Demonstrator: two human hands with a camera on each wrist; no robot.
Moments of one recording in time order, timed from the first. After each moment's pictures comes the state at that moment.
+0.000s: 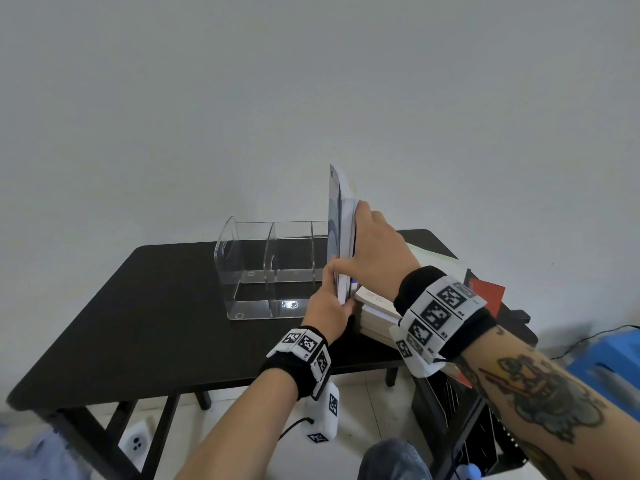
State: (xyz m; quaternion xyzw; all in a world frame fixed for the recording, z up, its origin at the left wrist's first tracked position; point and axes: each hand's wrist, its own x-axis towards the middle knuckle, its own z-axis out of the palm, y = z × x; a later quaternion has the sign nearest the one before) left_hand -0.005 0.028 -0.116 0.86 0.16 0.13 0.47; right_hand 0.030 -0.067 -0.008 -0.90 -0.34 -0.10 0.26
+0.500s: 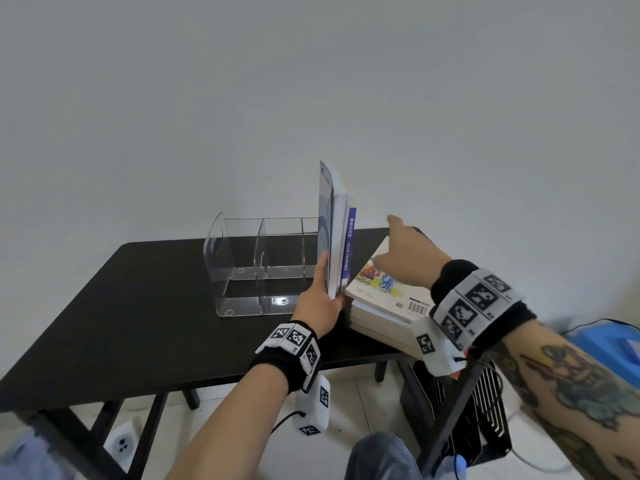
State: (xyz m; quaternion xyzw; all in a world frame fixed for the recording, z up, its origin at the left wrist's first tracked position) left_hand 0.004 0.034 -0.126 0.87 0.15 0.10 0.47; right_hand 0.061 -0.113 -0.010 -0.94 -0.25 0.03 0.24
